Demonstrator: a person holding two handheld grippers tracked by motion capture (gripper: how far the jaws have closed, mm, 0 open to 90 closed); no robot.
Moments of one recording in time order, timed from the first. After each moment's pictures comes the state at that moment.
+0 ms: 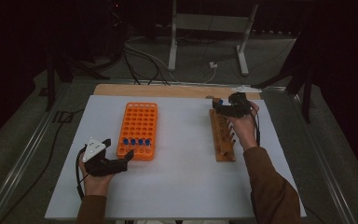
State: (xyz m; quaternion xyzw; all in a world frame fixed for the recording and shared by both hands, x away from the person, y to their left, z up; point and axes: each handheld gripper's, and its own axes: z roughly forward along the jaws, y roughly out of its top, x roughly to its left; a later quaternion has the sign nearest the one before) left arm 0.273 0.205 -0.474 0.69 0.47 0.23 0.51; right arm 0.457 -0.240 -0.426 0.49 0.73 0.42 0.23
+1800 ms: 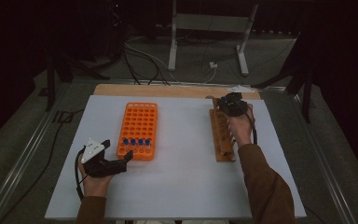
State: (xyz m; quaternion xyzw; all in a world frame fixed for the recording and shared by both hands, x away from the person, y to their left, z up) left arm 0.271 0.206 -0.475 0.68 0.47 0.23 0.51; right arm 0.466 -0.230 -0.435 0.50 0.73 0.38 0.27
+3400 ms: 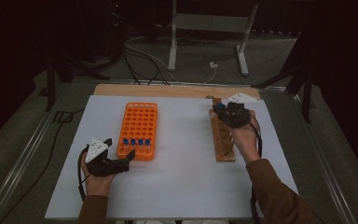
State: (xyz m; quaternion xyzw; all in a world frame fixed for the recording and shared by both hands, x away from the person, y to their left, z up) left arm 0.273 0.198 -0.473 0.69 0.46 0.24 0.51; right arm 0.400 -0.218 -0.404 0.42 0.75 0.44 0.26
